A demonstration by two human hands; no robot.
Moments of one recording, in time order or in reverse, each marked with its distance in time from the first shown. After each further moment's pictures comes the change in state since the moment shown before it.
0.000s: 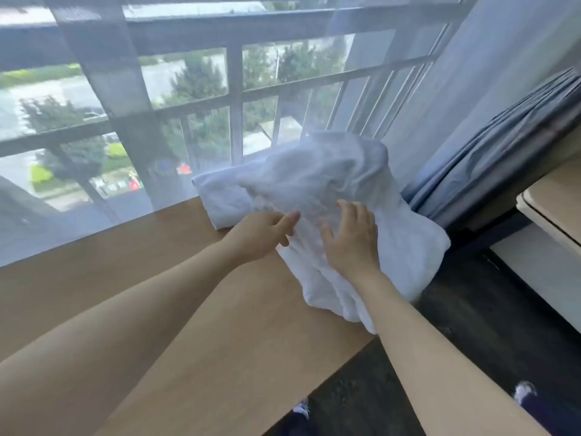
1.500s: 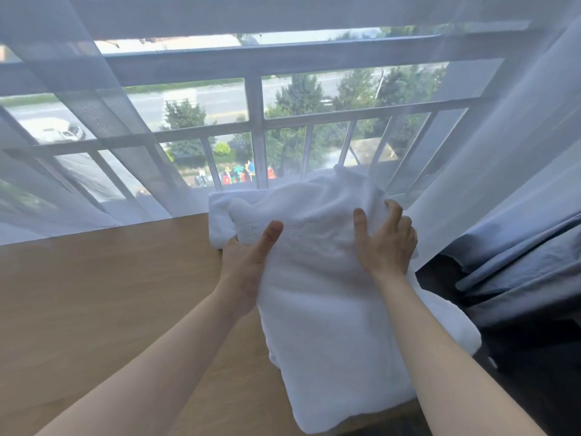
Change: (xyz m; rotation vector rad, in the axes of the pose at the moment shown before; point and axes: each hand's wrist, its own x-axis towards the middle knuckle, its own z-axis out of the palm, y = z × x) left_hand 0.042 0.078 0.060 -1.094 0.715 -0.139; right_hand 0.166 0.095 0.003 0.222 0.060 0.018
